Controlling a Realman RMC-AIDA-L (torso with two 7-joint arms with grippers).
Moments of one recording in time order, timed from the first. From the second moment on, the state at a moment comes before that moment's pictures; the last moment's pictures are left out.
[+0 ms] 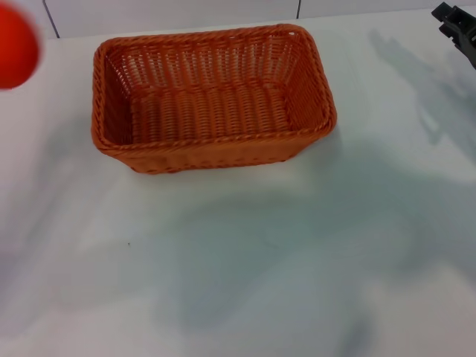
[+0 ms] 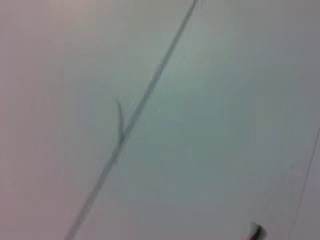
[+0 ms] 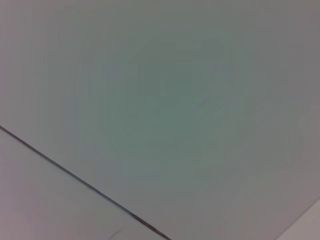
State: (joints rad) left arm -0.46 -2.13 -0.05 0.29 1.68 1.64 -1.05; right arm 0.55 2.05 -0.21 -0.33 1.49 1.07 1.72
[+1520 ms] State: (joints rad) left arm -0.45 -2.16 -0.09 0.10 1.48 1.65 -0.78; right arm 0.46 2.08 -0.13 -0.34 1.71 1.25 1.10
